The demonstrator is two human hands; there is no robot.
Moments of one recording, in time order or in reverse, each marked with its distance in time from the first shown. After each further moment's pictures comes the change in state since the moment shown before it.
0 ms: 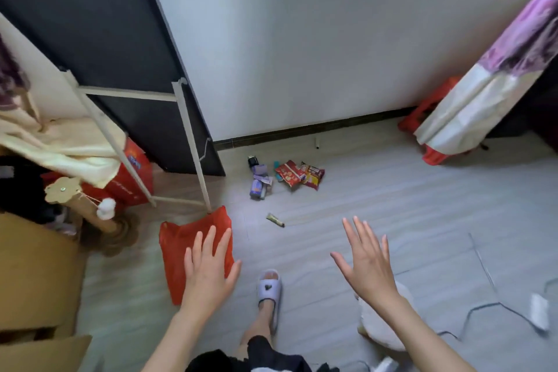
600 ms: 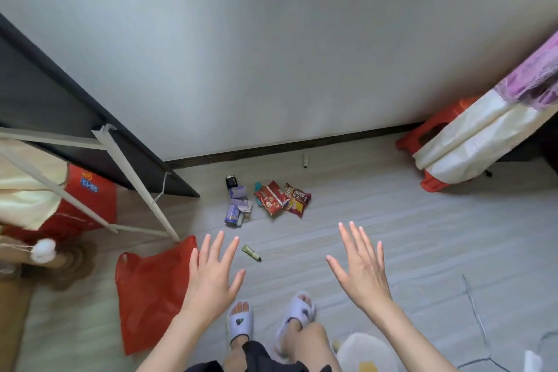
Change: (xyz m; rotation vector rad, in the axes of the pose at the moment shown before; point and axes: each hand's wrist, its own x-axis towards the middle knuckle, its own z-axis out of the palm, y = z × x) left_hand 0.220 0.117 0.039 0.110 -0.112 0.102; right_hand 0.240 0.082 -0.042 0.000 -0.087 0.010
